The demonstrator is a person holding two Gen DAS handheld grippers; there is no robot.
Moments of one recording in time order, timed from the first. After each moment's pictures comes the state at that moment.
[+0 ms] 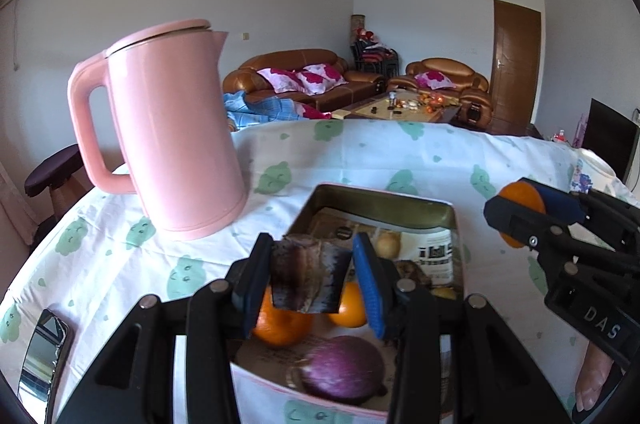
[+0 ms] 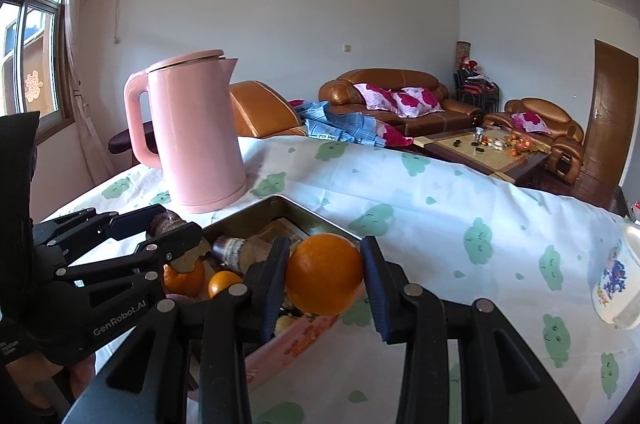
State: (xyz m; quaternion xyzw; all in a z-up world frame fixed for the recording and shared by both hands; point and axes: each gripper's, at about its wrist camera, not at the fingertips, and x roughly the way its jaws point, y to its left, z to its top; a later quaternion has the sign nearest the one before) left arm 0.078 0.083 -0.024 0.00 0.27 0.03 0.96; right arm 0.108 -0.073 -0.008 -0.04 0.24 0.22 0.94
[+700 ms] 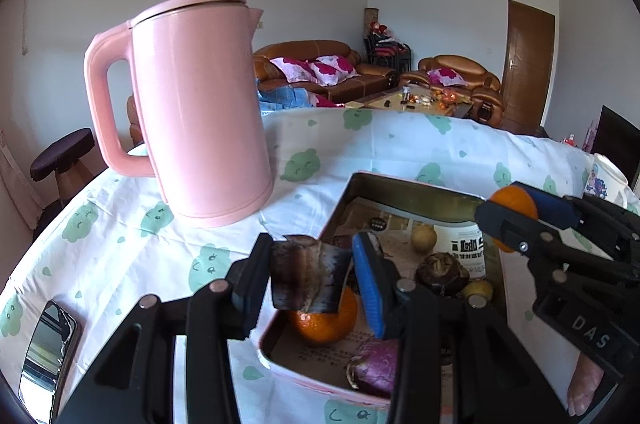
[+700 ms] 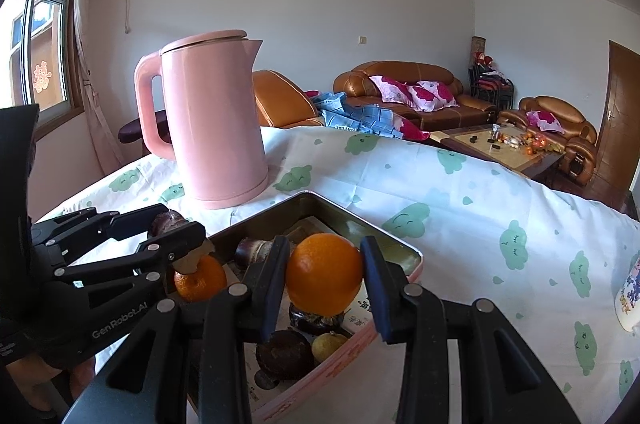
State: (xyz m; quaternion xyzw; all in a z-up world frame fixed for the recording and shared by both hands) left arm 0.083 0.111 -0.034 -0.01 0.29 0.05 0.96; right arm 0.121 -0.038 -0.019 -0.05 0.26 0.24 0.93
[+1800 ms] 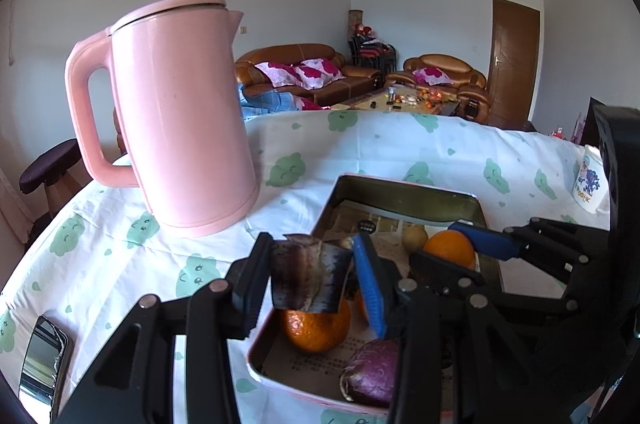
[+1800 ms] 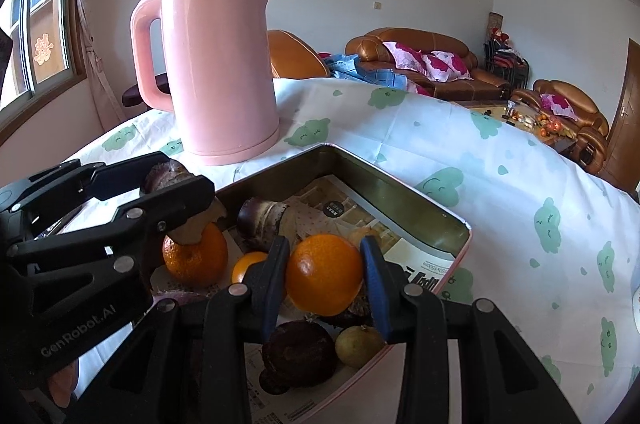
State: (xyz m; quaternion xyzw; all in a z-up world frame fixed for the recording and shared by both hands) left arm 0.087 0.106 -0.038 0.00 0.28 0.02 0.96; right arm 0.138 -0.010 -0.051 -0.08 0.32 0.26 0.91
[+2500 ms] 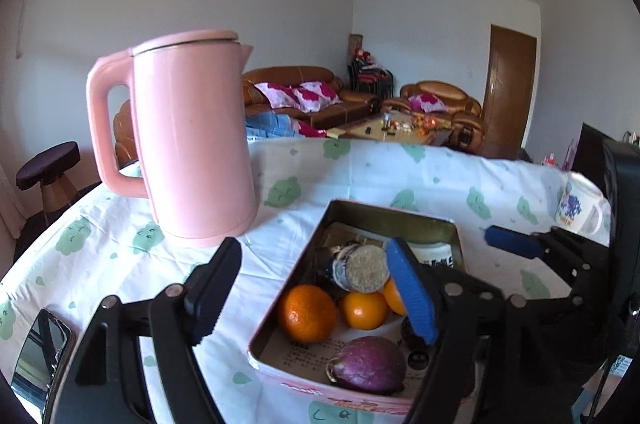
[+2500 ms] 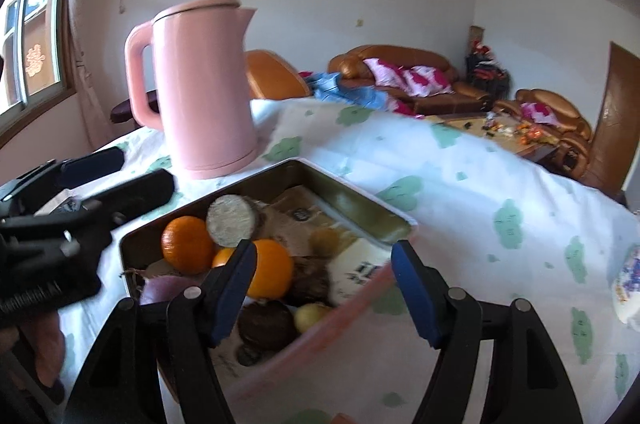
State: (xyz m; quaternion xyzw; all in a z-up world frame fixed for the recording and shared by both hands) left arm 0.063 0.113 -0.019 -0.03 0.23 0.01 0.97; right arm 0.117 -0.048 -0.034 -0.07 0.28 0.22 0.93
